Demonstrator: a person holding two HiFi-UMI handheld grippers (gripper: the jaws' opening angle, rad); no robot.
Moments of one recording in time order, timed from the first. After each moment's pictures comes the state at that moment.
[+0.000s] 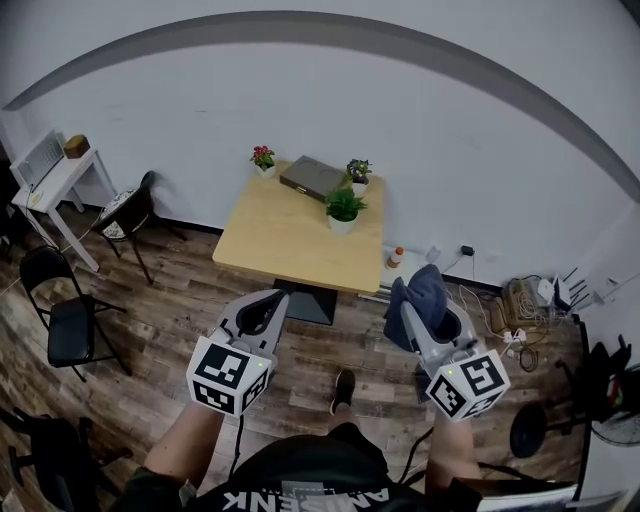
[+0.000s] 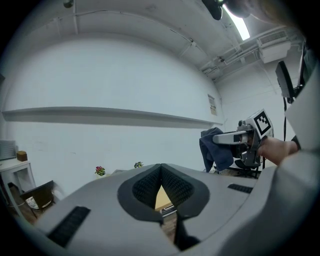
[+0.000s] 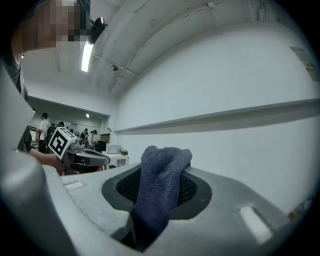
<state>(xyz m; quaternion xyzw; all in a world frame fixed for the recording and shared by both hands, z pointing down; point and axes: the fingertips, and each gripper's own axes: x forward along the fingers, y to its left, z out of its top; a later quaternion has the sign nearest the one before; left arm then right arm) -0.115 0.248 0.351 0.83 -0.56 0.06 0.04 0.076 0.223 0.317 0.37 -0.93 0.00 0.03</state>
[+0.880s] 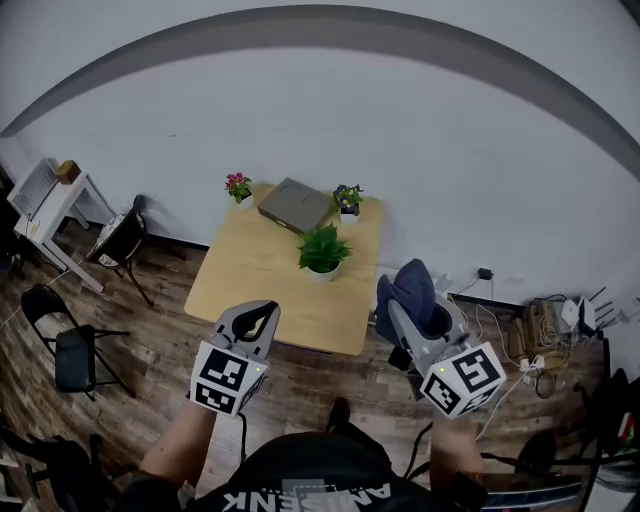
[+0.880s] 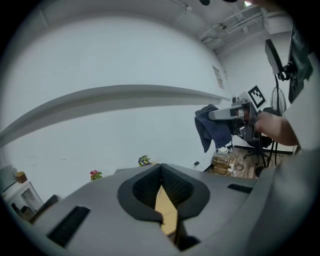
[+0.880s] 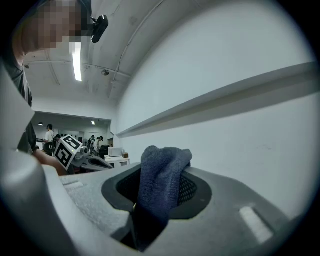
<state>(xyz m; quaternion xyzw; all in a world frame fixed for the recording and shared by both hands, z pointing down) -0.077 -0.010 0.387 0.81 -0.56 0.18 0.04 0.104 -0.049 0.325 0.31 -0.95 0.04 0.02</state>
